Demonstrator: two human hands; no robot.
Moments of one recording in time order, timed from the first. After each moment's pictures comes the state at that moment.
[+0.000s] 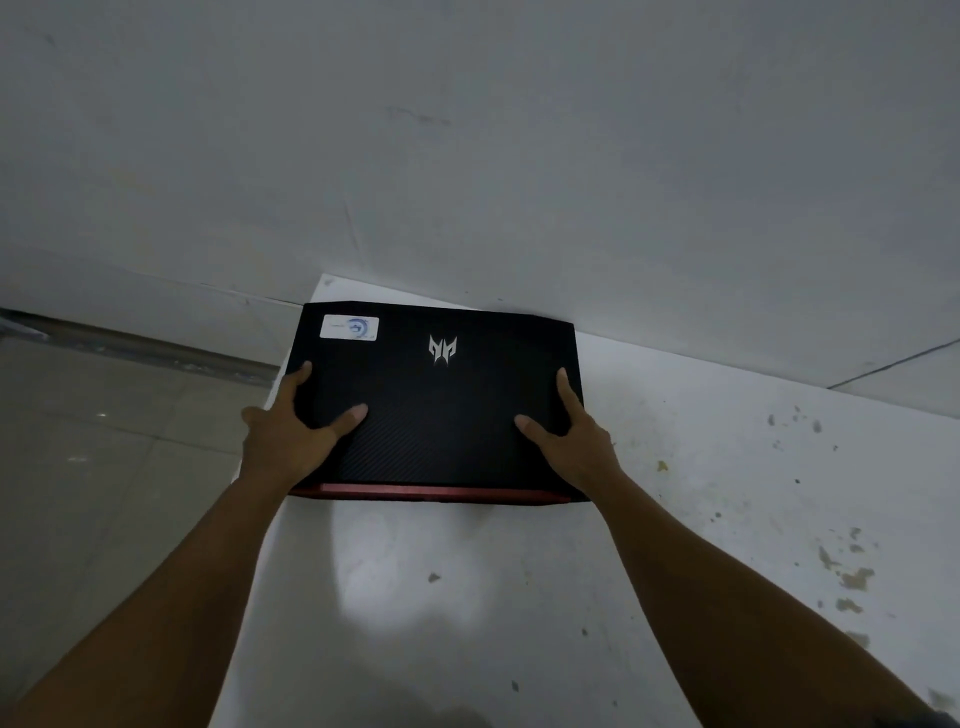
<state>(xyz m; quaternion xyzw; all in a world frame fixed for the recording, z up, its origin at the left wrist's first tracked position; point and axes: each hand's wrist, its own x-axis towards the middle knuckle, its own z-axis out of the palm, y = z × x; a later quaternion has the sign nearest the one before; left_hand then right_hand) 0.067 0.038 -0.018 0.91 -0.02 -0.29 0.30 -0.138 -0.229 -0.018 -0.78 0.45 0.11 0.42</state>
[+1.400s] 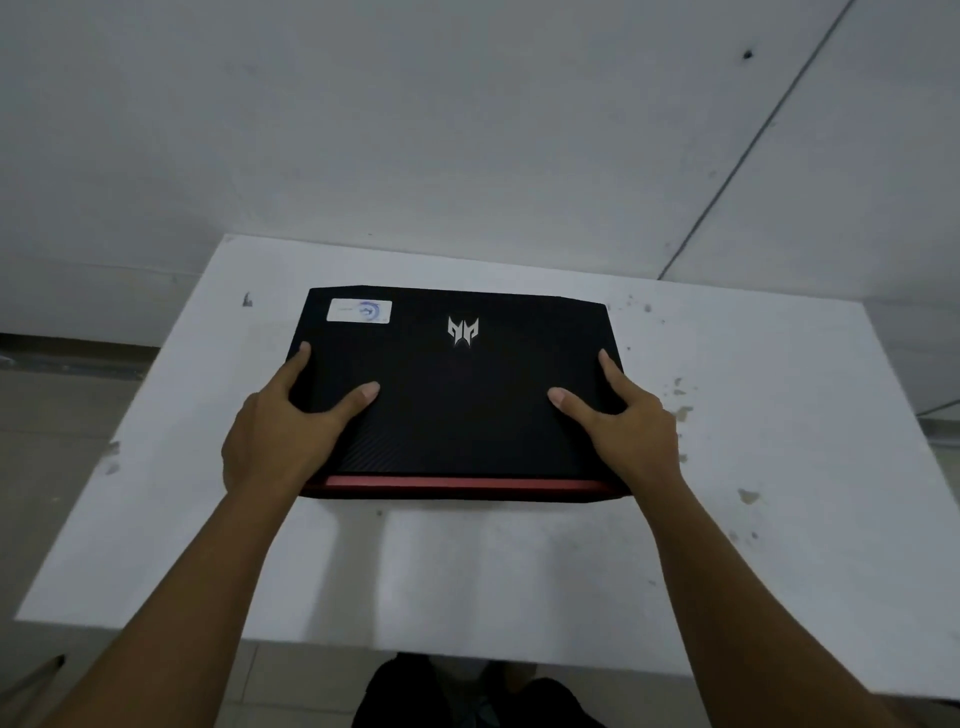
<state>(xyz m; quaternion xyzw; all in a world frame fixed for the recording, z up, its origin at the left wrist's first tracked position) -0.217 0.007 0.090 0.93 -0.12 -0.16 0.31 -0.440 -0.233 0.082 -0.74 0.52 -0.10 0.42</state>
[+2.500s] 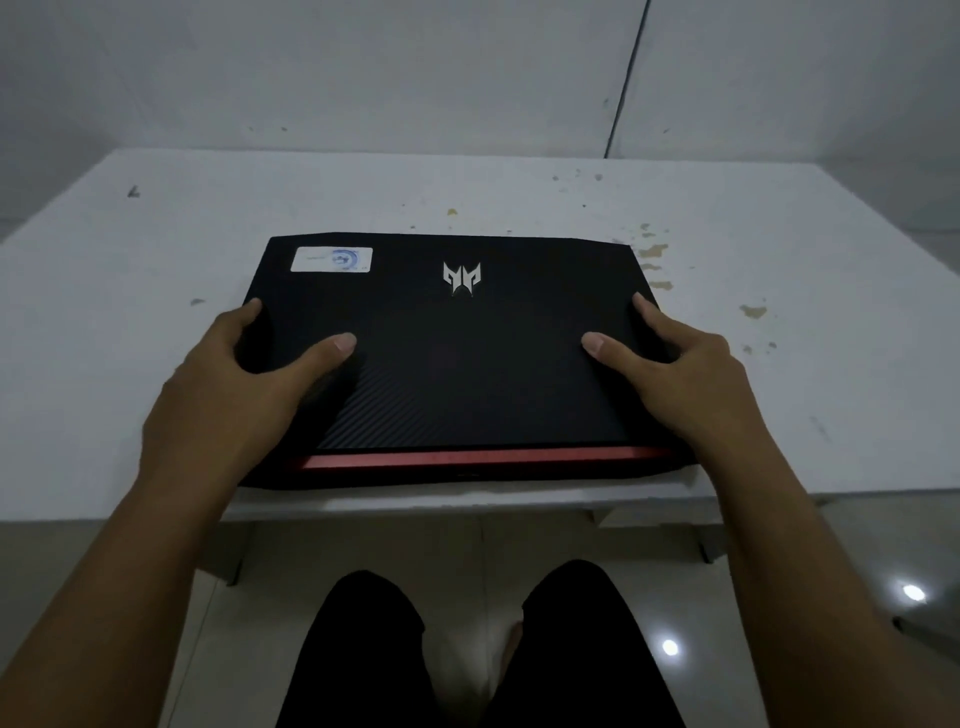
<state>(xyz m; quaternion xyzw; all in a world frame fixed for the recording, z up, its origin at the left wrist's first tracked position) -0.362 0.067 -0.056 0.89 -0.21 -0.09 0.39 -0.603 -0.166 -0.066 -0.74 0.49 -0.25 0.39</state>
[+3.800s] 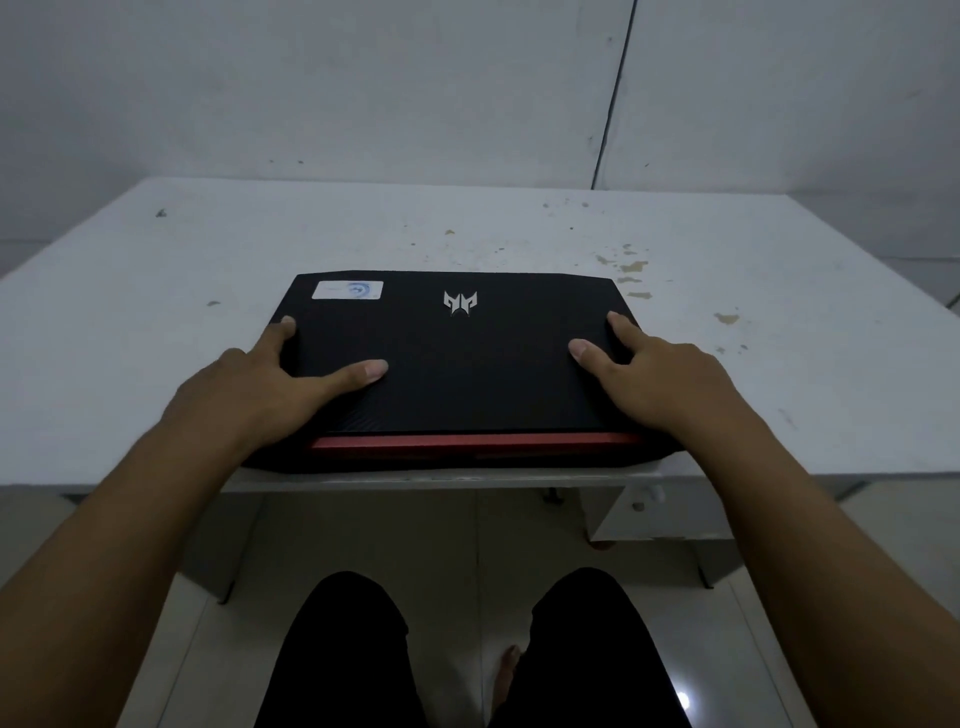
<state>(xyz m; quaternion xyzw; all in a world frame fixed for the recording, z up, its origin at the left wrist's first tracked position) -0.359 0.063 -0.060 0.94 -0.25 -0.15 0.18 -0.607 -0.176 -0.067 -0.86 0.49 -0.02 0.13</state>
